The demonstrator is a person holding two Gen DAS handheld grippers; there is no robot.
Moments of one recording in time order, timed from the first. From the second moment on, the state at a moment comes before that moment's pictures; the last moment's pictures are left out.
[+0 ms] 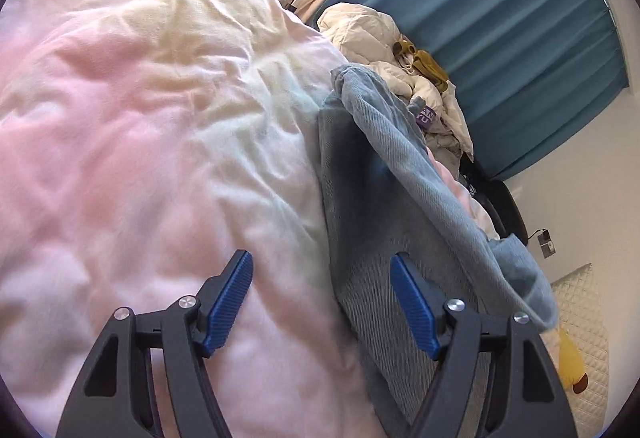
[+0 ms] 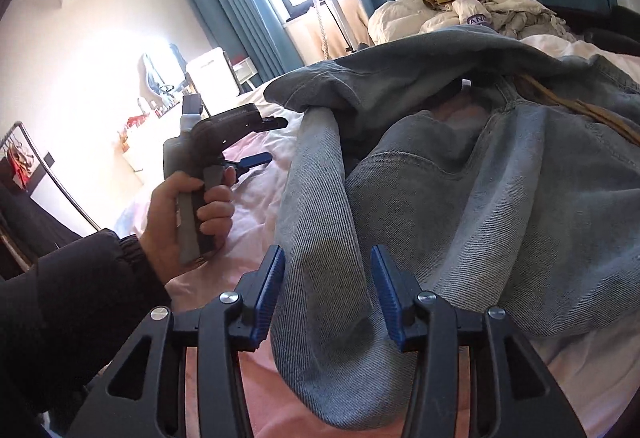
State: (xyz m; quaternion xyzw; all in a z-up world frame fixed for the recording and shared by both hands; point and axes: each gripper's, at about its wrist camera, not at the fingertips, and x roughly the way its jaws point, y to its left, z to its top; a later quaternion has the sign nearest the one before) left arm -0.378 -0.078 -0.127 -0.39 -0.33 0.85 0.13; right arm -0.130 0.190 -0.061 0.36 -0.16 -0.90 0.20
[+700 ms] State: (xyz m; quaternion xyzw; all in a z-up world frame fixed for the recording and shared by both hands) left arm -0.411 -0.069 -0.086 -0.36 -0.34 0.87 0.08; right arm -0.157 0.212 -0.086 0.36 -0.20 -0.89 0.20
